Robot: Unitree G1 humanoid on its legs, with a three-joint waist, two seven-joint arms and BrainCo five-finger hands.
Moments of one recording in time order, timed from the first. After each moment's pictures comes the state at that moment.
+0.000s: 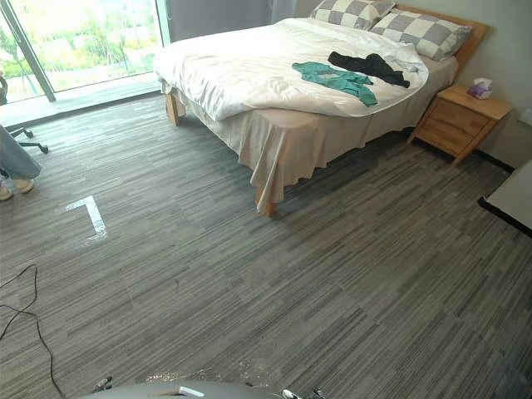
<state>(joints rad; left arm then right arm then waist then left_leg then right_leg) 0.17 0.12 0.05 1.09 0.03 -0.07 0.12 0.18 -0.11 -0.13 1.08 0.13 -0.04 -0.07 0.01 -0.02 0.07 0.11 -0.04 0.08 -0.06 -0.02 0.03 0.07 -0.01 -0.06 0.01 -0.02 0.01</state>
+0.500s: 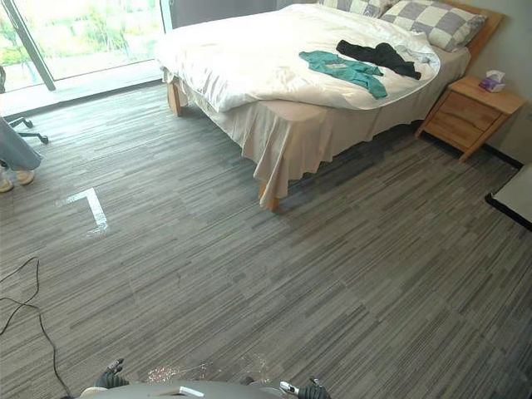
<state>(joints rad) 0.14 0.14 -0.01 1.09 0.09 -0.09 0.09 0.15 -0.11 -0.14 1.09 0.07 -0.05 -0.07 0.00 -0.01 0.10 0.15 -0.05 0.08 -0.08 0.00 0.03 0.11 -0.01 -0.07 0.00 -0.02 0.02</state>
